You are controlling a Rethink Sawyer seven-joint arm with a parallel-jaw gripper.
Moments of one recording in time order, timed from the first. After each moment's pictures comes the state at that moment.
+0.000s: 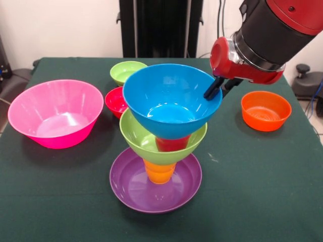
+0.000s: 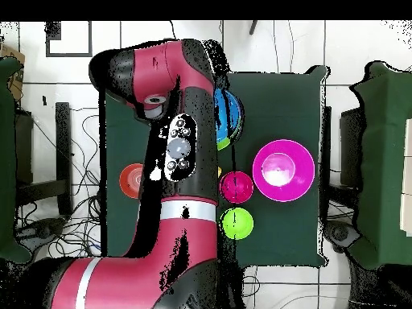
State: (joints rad) arm 0.05 -0.31 -0.12 0.73 -0.24 1.43 1.65
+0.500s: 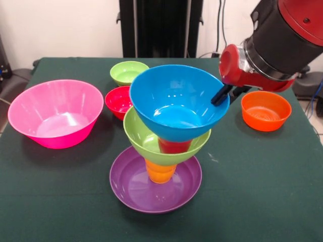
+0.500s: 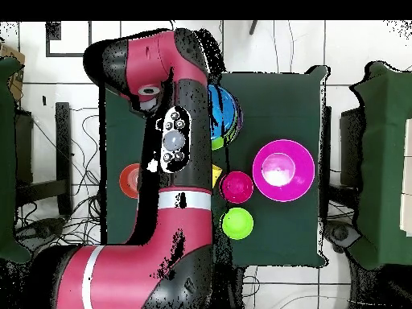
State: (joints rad) arm 0.05 -0.23 -0.12 0.57 -0.24 1.54 1.65
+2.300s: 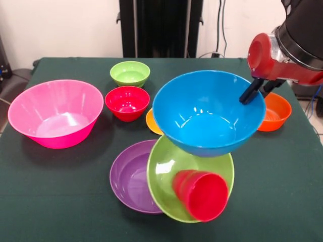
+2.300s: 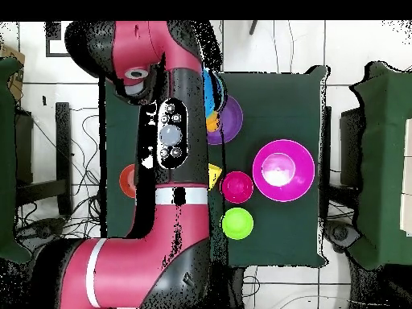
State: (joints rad) arm 0.06 -0.18 -0.13 0.41 -0.15 1.62 1.65
